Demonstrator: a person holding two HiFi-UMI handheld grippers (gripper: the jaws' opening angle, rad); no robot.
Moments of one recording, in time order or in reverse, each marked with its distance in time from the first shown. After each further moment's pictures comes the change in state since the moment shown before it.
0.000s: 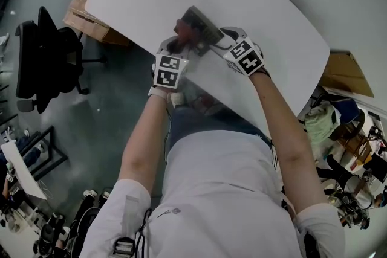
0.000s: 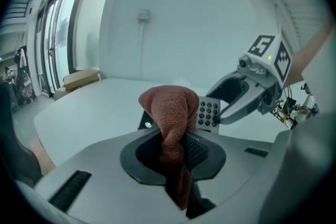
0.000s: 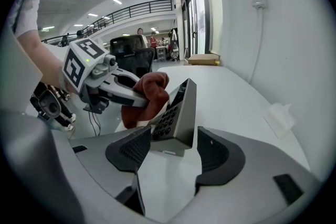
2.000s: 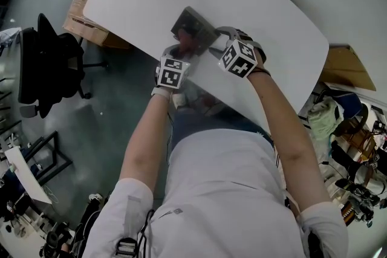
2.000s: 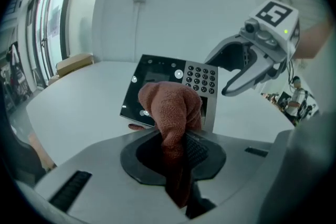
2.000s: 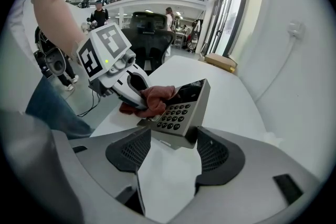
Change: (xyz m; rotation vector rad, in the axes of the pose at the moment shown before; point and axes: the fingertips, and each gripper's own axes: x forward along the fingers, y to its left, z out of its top) left arm 0.023 -0.014 -0.055 0.010 0.142 -0.043; right arm -0.003 0.013 -0.008 -0.326 0.136 -0.023
